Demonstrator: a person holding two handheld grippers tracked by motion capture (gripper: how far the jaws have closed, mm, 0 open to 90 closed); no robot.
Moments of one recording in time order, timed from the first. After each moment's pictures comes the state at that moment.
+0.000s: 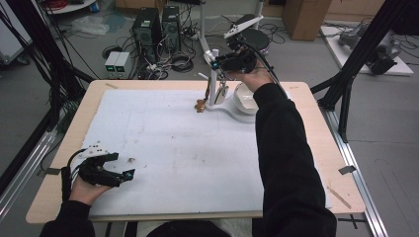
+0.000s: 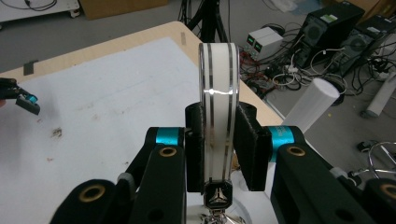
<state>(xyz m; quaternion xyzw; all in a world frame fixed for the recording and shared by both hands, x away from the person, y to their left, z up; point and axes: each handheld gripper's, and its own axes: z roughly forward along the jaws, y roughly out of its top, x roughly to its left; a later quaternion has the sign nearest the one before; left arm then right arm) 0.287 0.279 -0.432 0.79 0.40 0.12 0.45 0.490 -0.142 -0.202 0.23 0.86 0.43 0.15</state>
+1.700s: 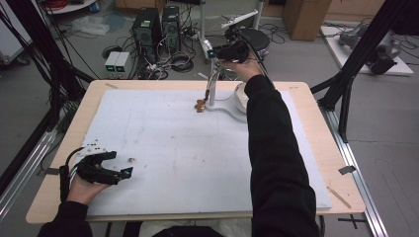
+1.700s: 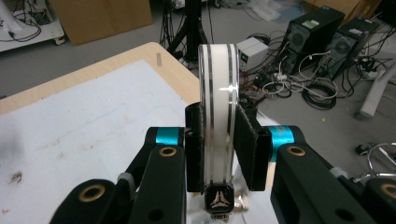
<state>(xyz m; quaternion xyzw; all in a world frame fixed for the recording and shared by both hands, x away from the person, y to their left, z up) 0.291 0.285 -0.433 0.78 0.41 0.13 0.45 0.546 -0.135 -0.217 0.27 0.83 0.46 0.15</state>
